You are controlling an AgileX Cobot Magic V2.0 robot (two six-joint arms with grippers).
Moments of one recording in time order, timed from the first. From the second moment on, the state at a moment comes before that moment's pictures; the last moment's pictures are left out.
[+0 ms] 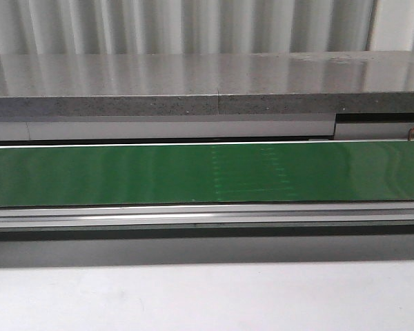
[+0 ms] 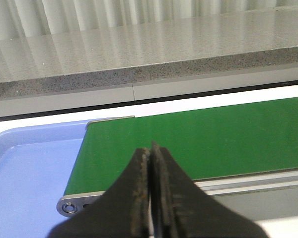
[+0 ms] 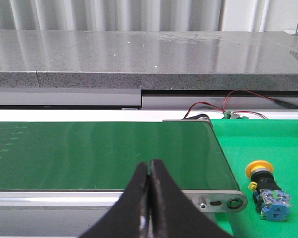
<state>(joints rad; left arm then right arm) -0.06 0.00 0.00 0.04 0.19 0.08 -0.04 -0.01 0.03 -0.10 0.09 0.13</state>
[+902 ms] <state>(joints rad) -0.06 0.00 0.00 0.04 0.19 0.08 -0.04 0.05 -0.17 -0.11 0.34 0.13</state>
